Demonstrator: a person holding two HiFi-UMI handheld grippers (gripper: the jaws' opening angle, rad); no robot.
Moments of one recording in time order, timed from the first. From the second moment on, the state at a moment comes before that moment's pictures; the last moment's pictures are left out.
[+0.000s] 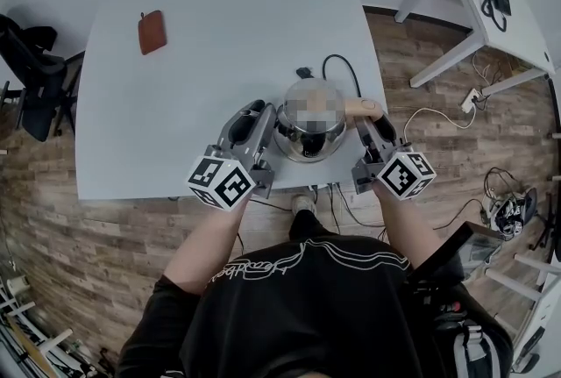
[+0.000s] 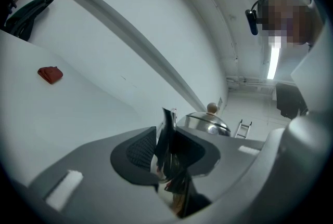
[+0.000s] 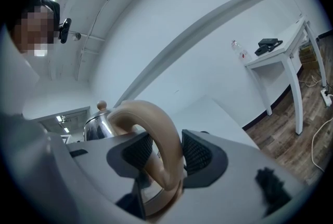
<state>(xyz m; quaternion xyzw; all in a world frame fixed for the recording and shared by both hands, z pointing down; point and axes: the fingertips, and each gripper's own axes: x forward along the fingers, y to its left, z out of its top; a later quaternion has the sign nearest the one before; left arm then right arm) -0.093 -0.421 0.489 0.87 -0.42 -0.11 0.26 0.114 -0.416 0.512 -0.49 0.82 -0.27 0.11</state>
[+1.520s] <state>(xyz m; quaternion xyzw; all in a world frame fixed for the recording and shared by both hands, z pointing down) -0.115 -0.325 0.489 0.86 -0.42 -0.09 0.27 0.107 -0.321 0.486 -0.50 0.83 -0.24 0.07</state>
